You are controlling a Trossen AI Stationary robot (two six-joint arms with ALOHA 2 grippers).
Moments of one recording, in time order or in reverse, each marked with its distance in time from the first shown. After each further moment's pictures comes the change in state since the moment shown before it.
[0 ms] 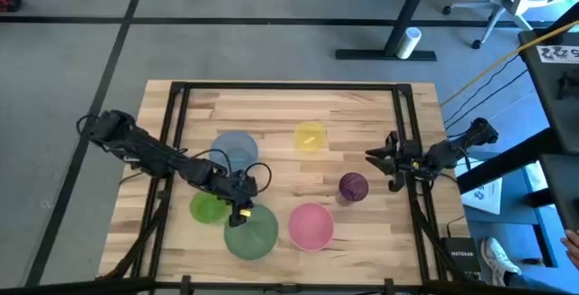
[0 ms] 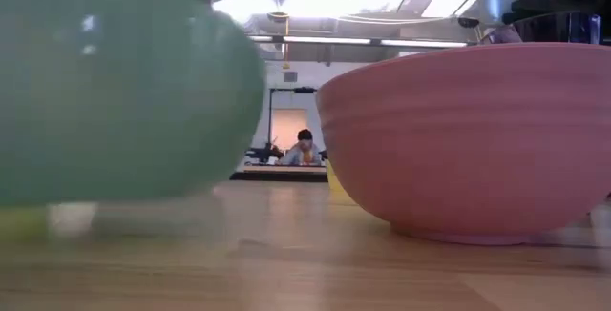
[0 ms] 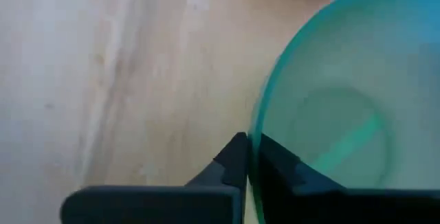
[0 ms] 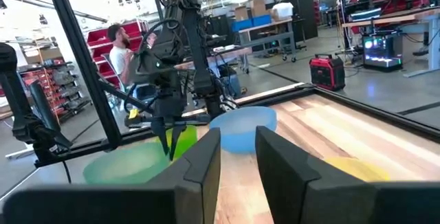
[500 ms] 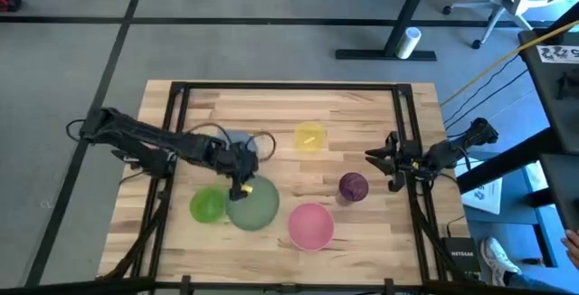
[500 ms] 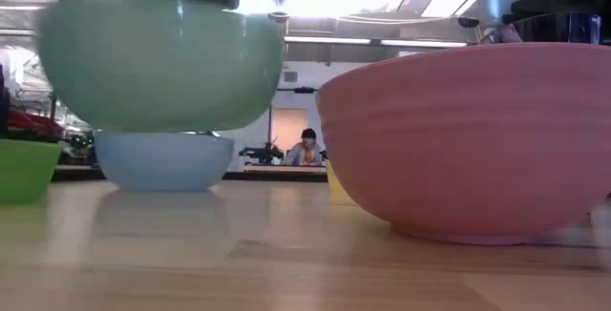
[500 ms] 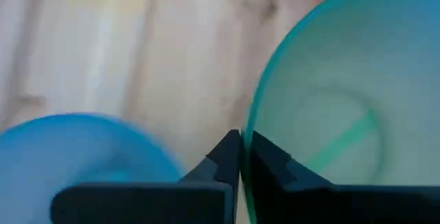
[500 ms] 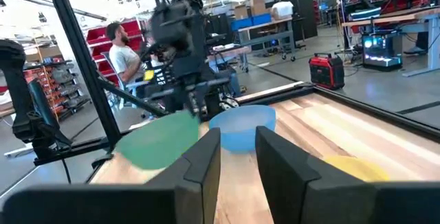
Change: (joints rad) left arm 0.267 -0.149 0.149 -0.384 -0.061 0.309; right arm 0.000 0.000 0.000 -0.010 0.001 0.000
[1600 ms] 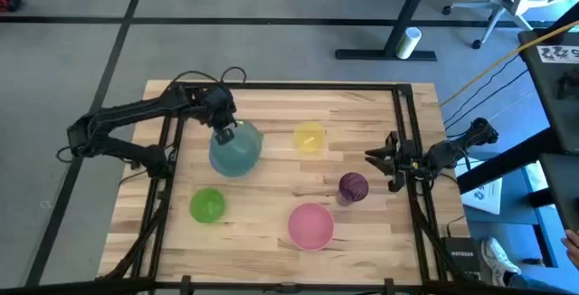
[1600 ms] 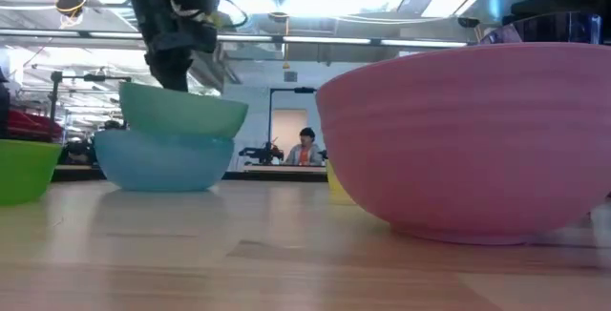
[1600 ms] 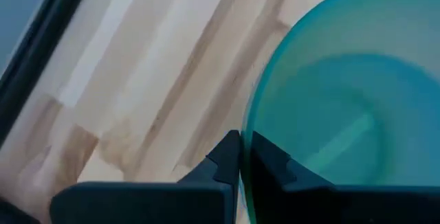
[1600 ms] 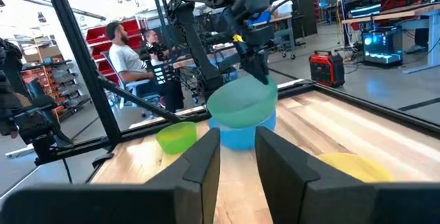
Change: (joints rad) left arm 0.582 -0.105 -0.009 -0.261 0.031 0.229; right arm 0.000 0.000 0.000 -0.006 0.001 0.018
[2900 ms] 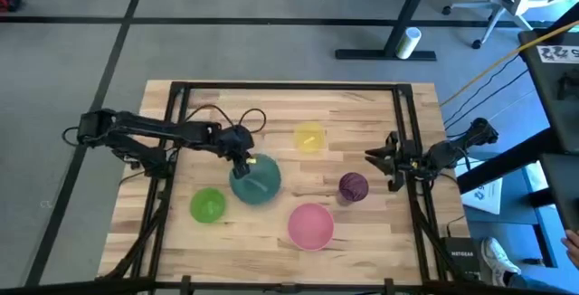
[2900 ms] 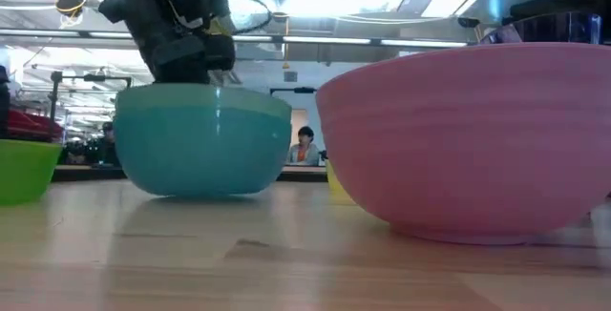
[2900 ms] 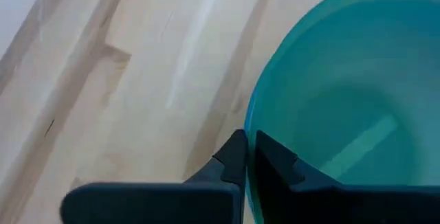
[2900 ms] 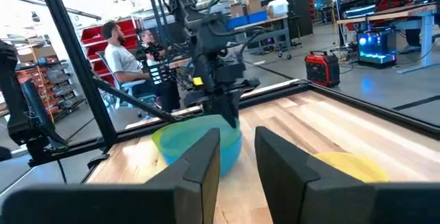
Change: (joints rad) left arm -0.410 0.118 -0.220 0.525 0.030 -0.295; right arm 0.000 0.000 0.000 -0.004 0.026 0.000
